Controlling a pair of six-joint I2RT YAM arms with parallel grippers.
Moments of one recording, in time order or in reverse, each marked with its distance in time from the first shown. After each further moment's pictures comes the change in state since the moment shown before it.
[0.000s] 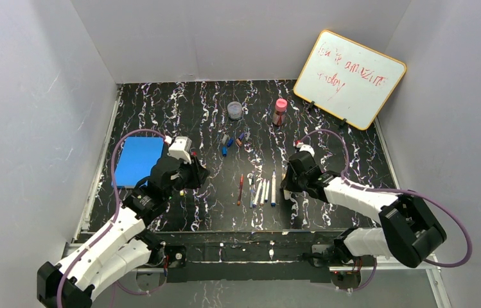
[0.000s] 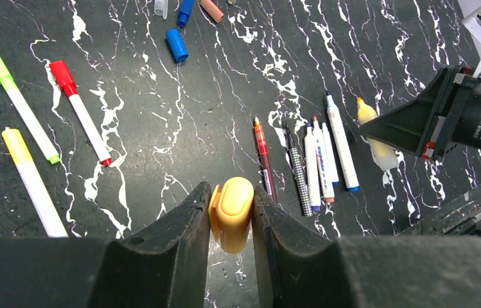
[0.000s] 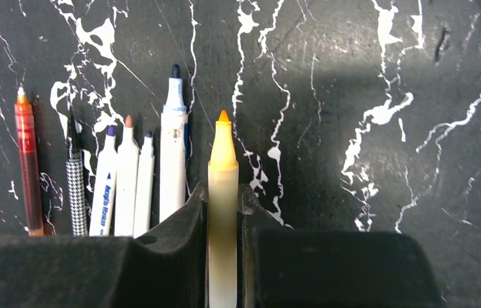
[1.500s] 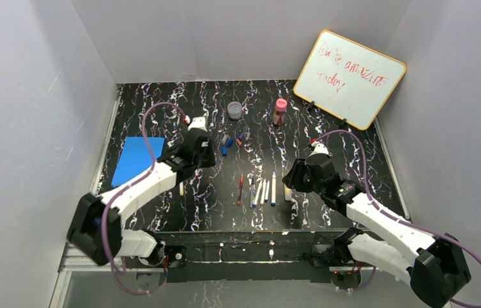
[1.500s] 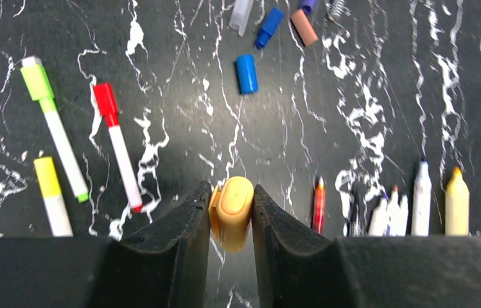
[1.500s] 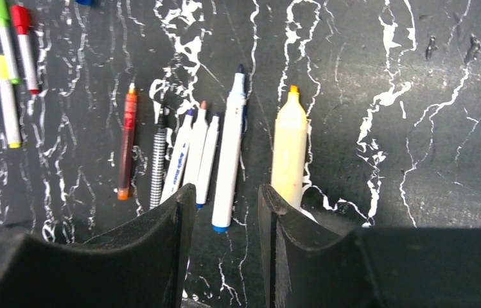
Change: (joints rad) left arm 0.015 0.502 0.253 -0.013 -0.187 -0.036; right arm -0.024 -0.316 -0.040 -0.087 -0.064 0.042
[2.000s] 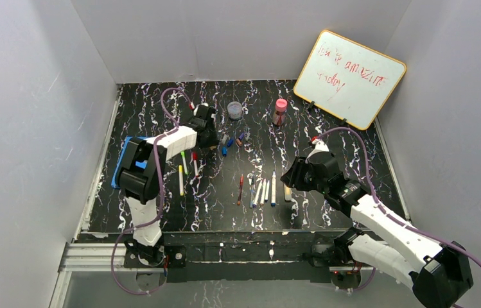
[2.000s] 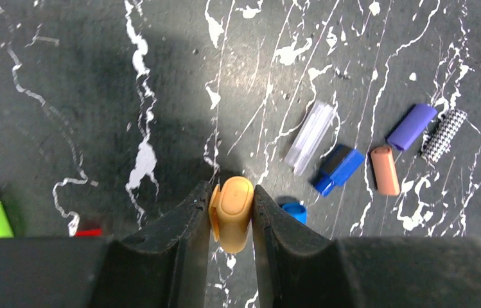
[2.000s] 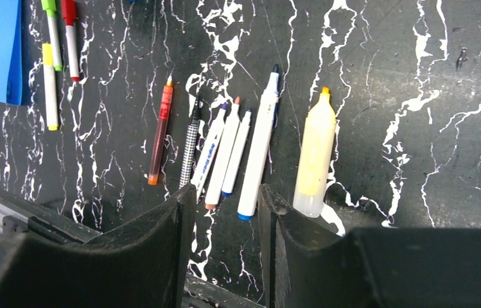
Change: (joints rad) left arm 0.176 0.637 0.420 -0.006 0.072 -0.056; right arm 0.000 -0.071 0.040 -0.049 -0.066 -0.015
